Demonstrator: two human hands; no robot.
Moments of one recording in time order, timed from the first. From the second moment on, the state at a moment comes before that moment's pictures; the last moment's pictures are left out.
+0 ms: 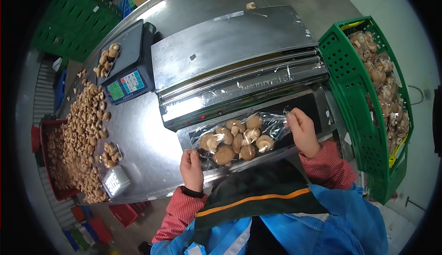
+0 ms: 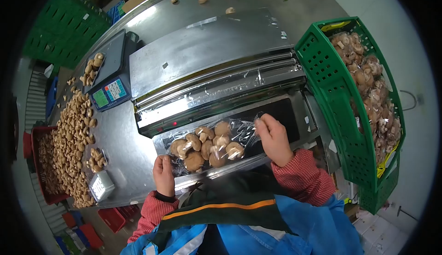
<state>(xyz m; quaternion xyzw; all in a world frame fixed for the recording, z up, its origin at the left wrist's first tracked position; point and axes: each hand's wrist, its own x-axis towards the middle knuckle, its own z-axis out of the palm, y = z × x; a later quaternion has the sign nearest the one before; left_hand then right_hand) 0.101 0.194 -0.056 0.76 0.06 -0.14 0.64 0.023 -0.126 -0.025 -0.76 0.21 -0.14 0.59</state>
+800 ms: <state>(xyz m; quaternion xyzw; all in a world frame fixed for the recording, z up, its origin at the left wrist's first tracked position) 0.075 0.252 -0.015 0.62 0.26 -0.12 0.73 -0.021 -0.117 -0.010 -0.58 0.35 -0.12 0.73</state>
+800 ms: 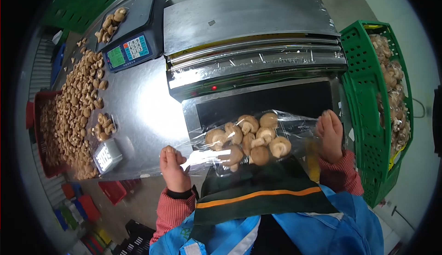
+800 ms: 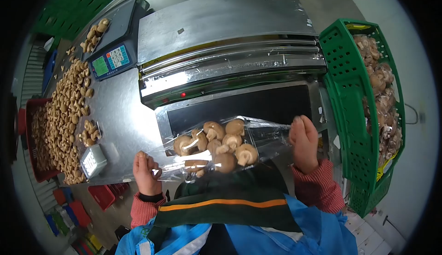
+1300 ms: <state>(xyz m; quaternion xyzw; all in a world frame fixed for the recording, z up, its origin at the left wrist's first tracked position) 0.063 0.235 -0.034 0.58 0.33 -0.09 0.74 -0.034 -0.105 -0.014 -0.54 0.36 -0.11 0.76</state>
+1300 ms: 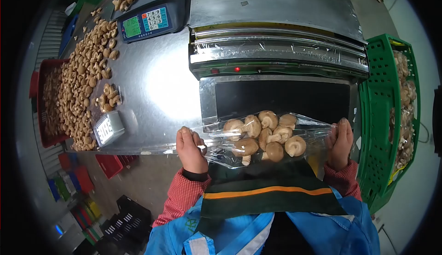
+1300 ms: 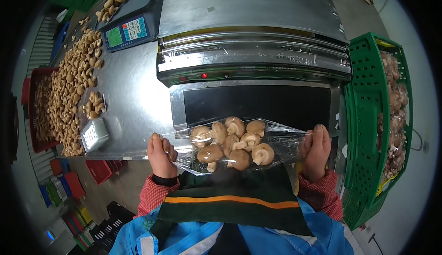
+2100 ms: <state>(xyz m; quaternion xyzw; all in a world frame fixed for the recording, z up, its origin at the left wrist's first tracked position) 0.023 0.222 -0.134 0.67 -0.13 -0.40 0.61 -0.034 0.005 -0.111 -0.22 0.01 0.08 0.97</state>
